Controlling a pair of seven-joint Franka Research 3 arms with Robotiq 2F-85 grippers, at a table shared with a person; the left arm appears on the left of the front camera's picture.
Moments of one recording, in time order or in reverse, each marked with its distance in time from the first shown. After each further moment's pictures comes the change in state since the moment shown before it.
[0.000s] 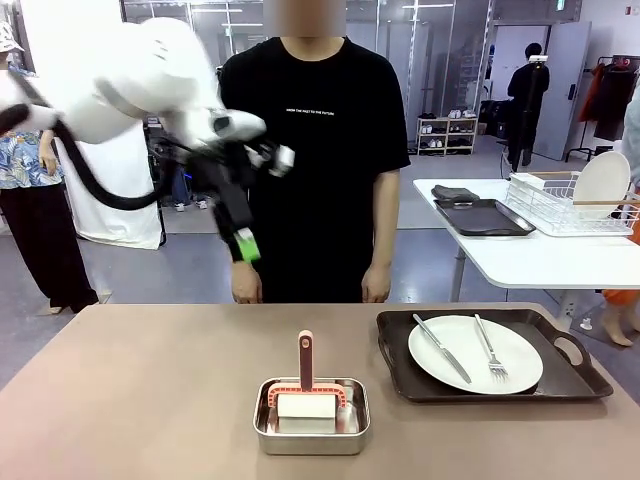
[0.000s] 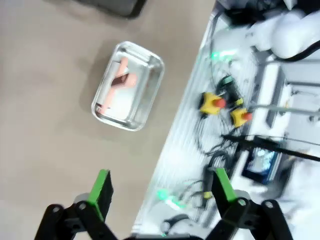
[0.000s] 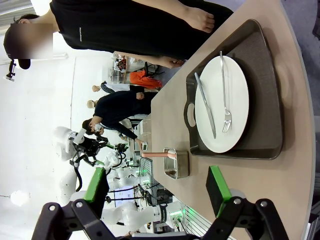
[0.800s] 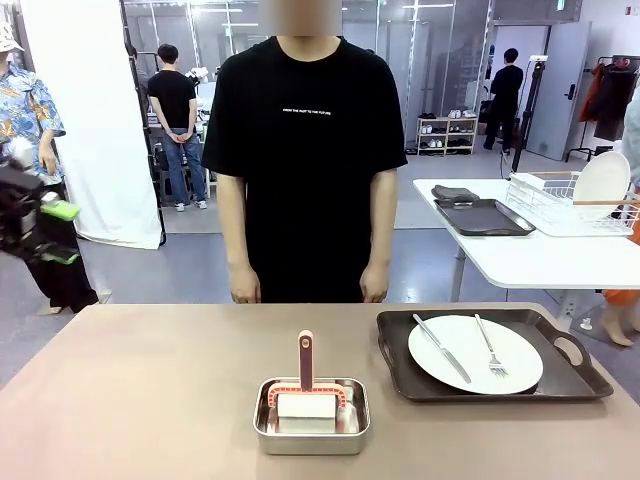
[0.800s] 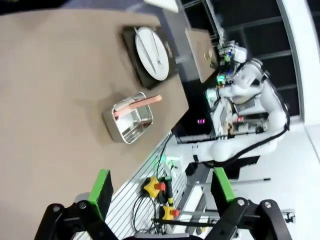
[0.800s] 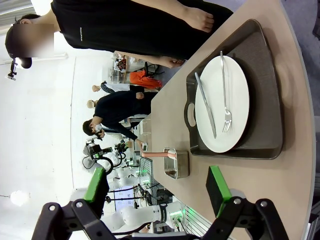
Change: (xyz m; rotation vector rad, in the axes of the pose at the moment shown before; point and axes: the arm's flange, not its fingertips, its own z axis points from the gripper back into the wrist) left arm -0.310 0.076 0.063 -0.237 -0.764 0.538; right arm 0.000 0.000 0.000 0.000 0.000 0.001
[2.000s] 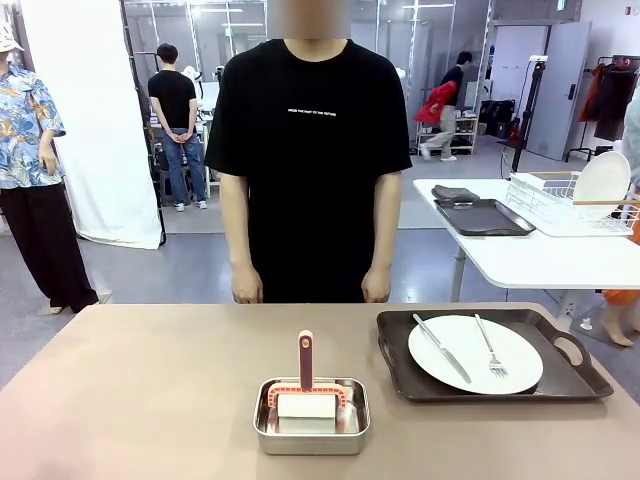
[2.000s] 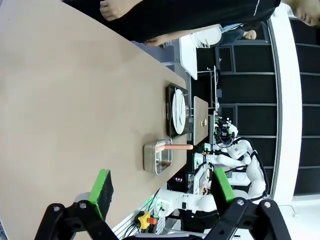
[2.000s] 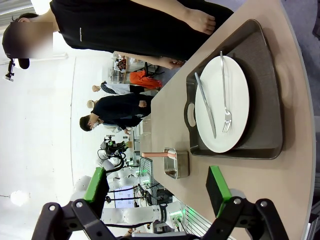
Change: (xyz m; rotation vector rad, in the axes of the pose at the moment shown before) left arm -0.022 0.160 0.118 0.005 -0.276 0.325; right arm 0.000 0.000 0.000 0.000 0.000 0.000
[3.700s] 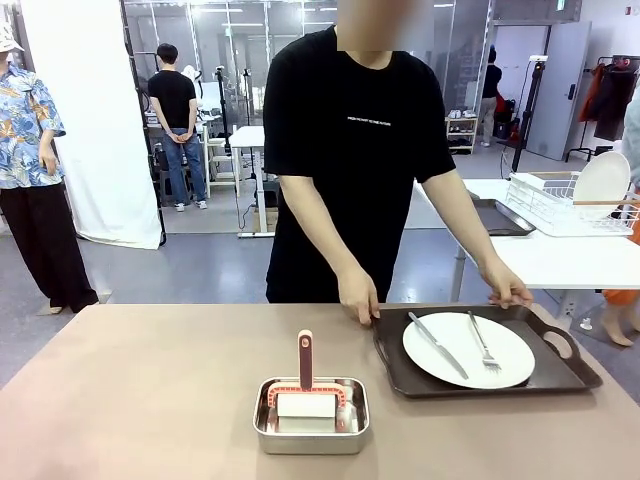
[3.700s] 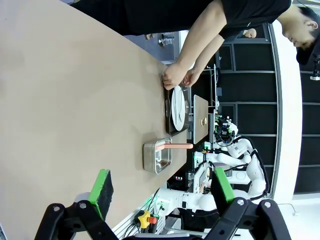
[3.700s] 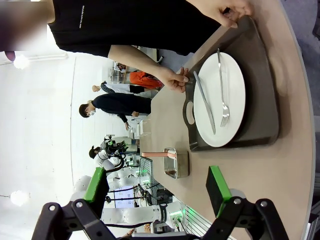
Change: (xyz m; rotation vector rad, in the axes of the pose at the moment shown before) left arm 0.001 -0.001 -0.004 -0.002 0.008 -0.003; right arm 0.000 0.000 0.000 0.000 0.000 0.000
